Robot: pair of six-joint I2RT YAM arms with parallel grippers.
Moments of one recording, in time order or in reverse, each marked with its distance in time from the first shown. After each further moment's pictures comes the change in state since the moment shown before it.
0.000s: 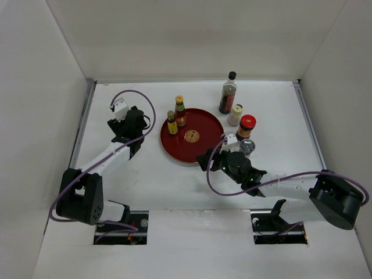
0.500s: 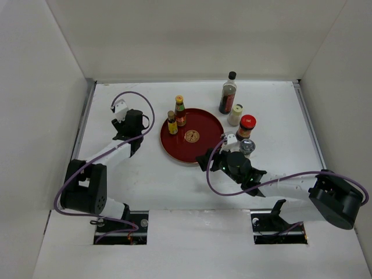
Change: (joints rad) left arm 0.061 0.116 0.000 0.059 0.072 -0.007; right arm 0.002 0.004 0.000 0.000 0.000 0.000
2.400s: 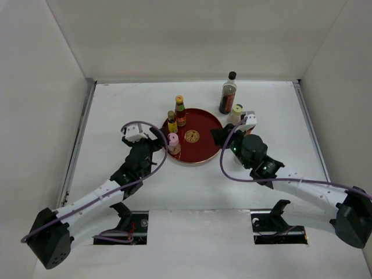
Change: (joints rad) left arm -0.486 -0.533 -0.314 0.269 -0.077 0.036; right arm -0.109 -0.204 0.173 -0.199 0.073 -0.027
